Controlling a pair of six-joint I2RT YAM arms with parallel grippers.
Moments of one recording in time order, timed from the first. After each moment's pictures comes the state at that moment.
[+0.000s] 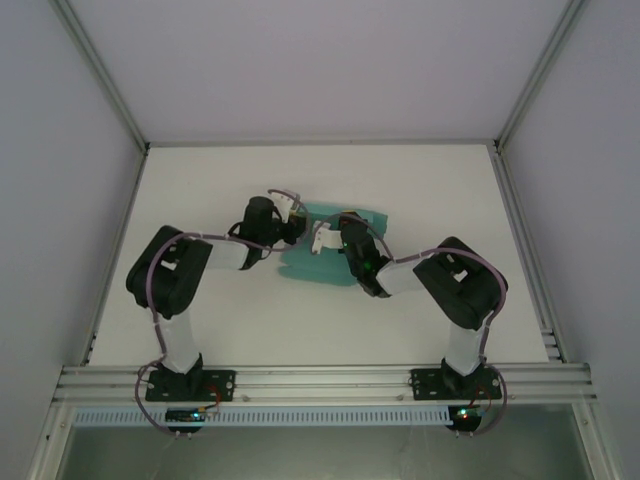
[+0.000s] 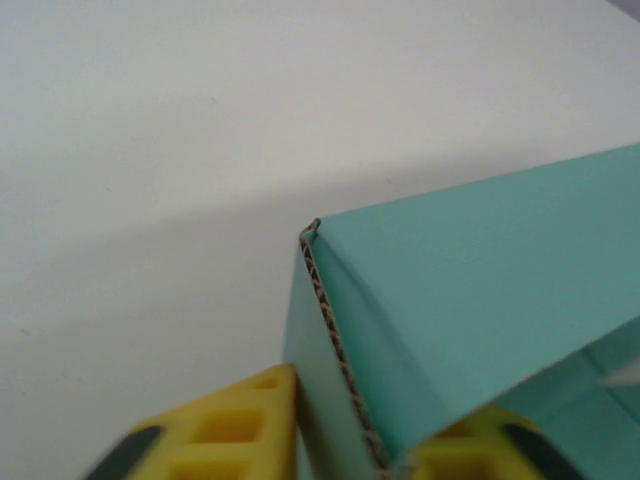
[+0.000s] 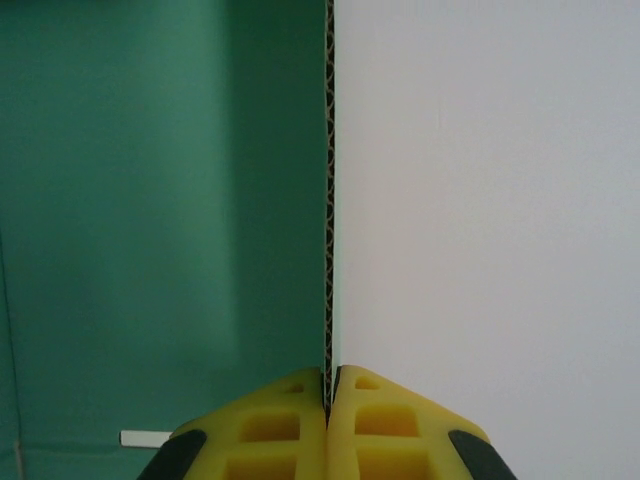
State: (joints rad) left arm -0.49 1.86 0.86 0.54 0.19 -0.16; right arm 0.74 1.83 0.75 0.79 0.55 -1.29
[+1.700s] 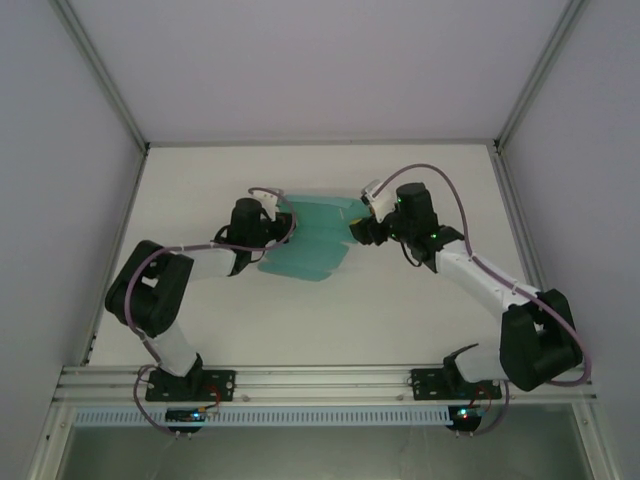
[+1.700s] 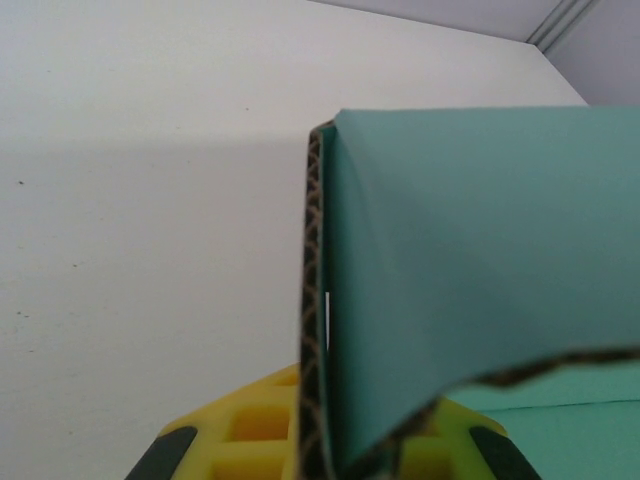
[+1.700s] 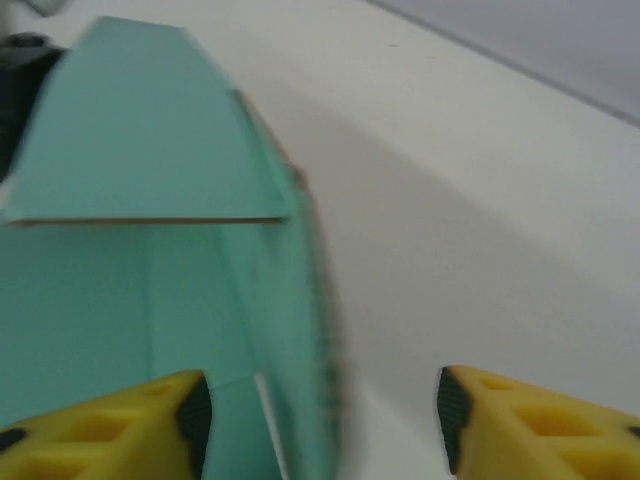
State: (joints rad) left arm -0.45 1.70 0.77 0.50 0.24 -0.38; right arm 0.42 1.35 0.89 -0.11 -0.33 -0.17
